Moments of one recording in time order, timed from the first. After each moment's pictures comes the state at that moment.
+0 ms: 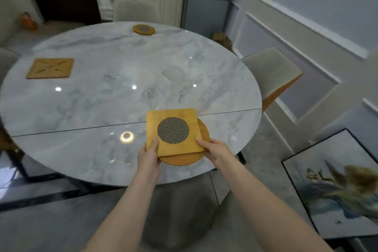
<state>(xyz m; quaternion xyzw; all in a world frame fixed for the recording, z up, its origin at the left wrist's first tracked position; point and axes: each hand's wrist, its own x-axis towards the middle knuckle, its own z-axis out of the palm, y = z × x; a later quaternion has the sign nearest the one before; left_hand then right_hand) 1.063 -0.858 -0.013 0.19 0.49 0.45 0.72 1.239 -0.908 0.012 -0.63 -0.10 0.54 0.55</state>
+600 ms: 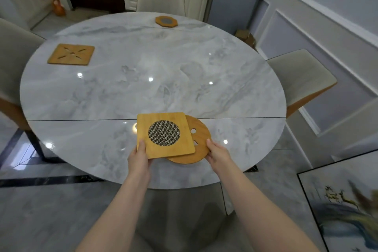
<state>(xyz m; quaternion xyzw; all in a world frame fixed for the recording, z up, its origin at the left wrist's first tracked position) 1.031 -0.826 -0.048 0.15 0.55 0.50 0.65 1.227 -0.858 -0.037 -0.64 -0.05 0.54 0.55</state>
